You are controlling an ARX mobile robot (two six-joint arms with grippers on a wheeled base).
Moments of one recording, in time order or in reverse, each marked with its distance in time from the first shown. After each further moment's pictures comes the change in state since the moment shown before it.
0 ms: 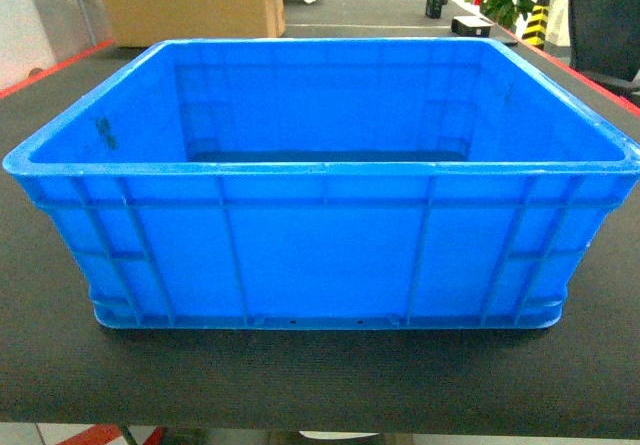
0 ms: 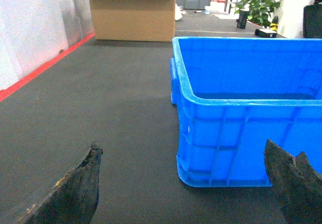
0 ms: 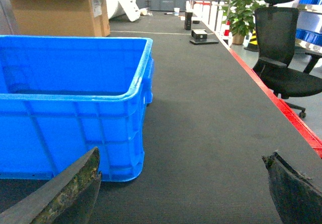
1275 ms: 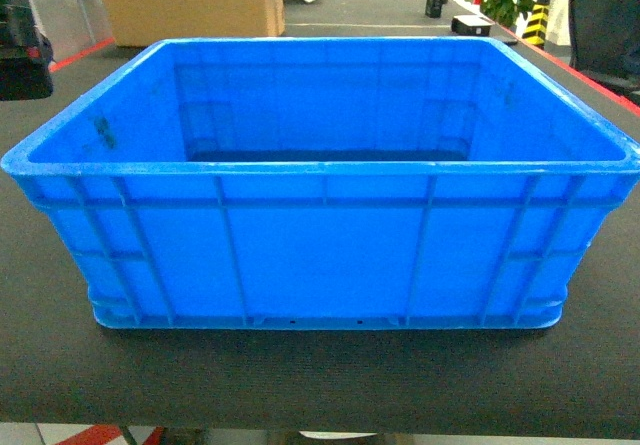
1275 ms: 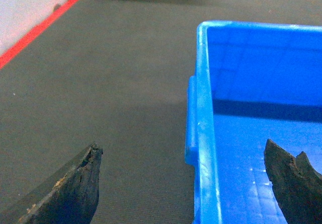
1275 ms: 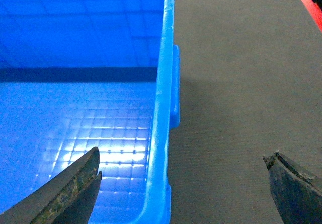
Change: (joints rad) left arm -0.080 1.415 0.703 0.463 -0.183 -0.050; right arm 0.111 1.369 0.804 0.157 0.046 0.089
